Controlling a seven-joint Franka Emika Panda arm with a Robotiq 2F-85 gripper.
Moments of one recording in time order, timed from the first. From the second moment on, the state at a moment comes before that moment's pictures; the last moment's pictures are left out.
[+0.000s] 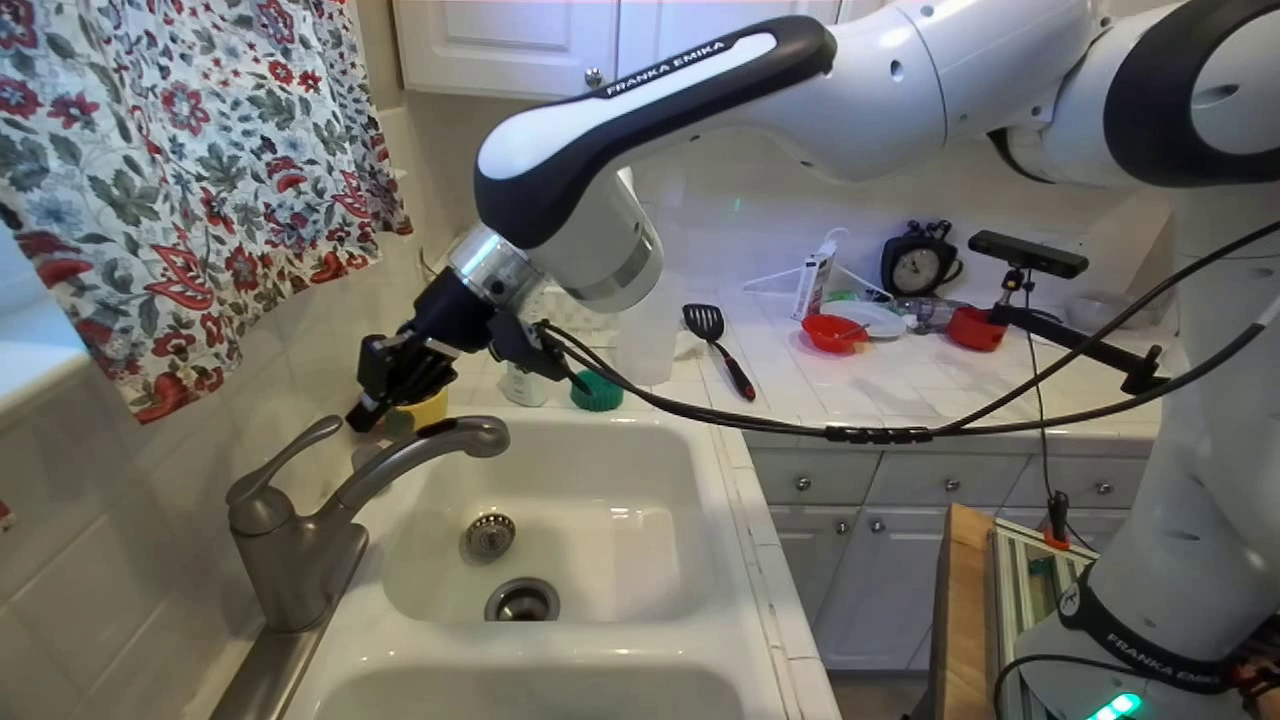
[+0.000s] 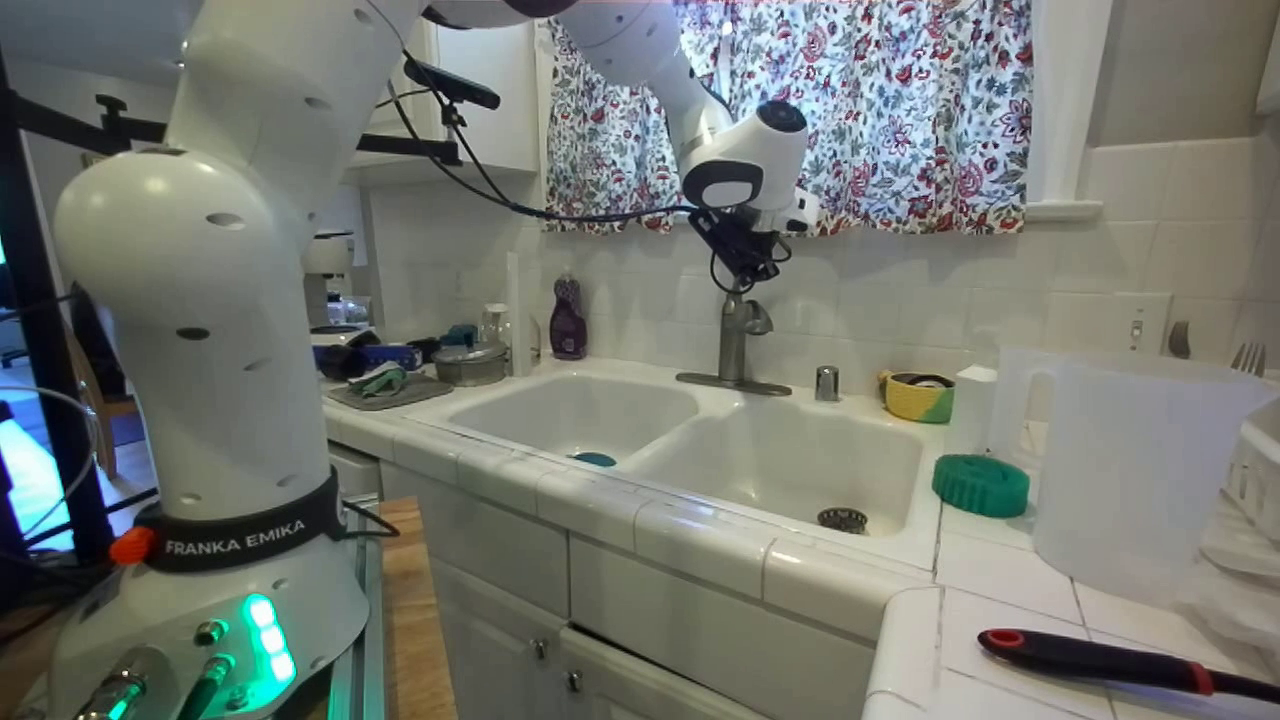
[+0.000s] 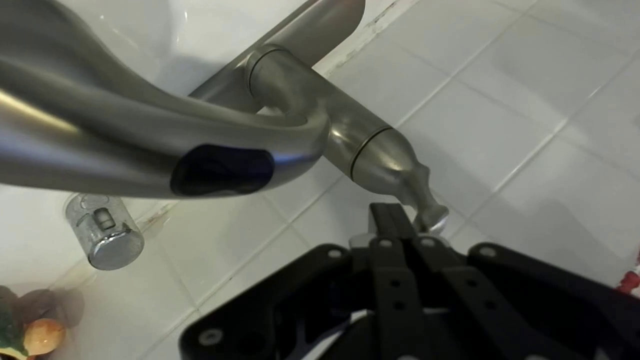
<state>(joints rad) 0.06 0.49 0.33 -1.67 0.82 2.65 -0.38</state>
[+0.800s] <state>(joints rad) 0.05 0.54 0.35 -1.61 0.82 2.65 -0.38</state>
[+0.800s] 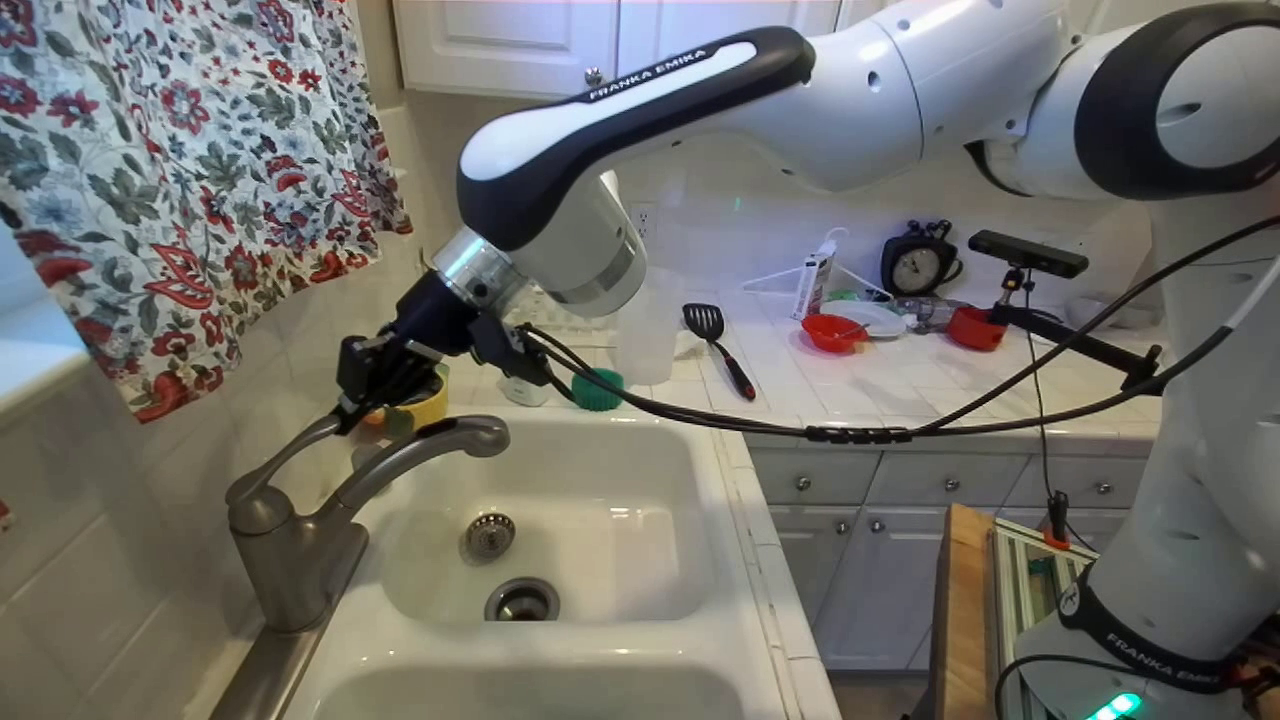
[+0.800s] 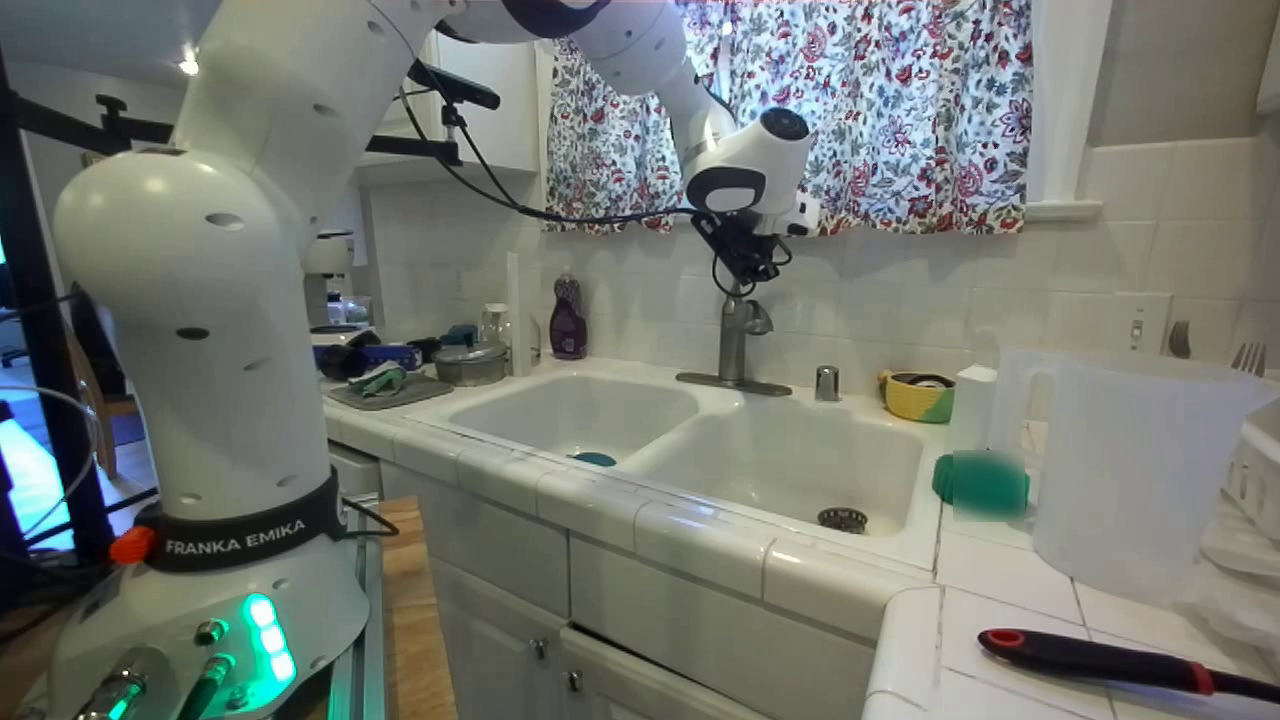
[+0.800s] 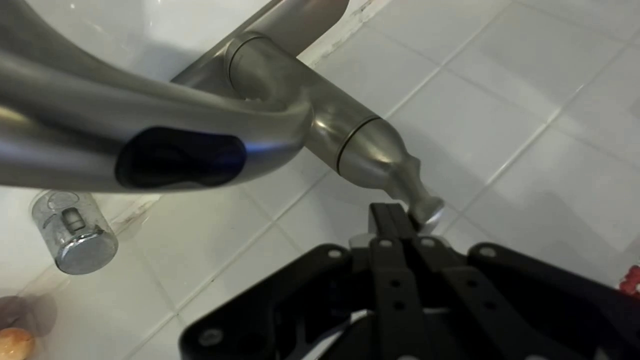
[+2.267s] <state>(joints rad) 0.04 0.37 0.28 -1.78 0.91 2.66 -0.39</state>
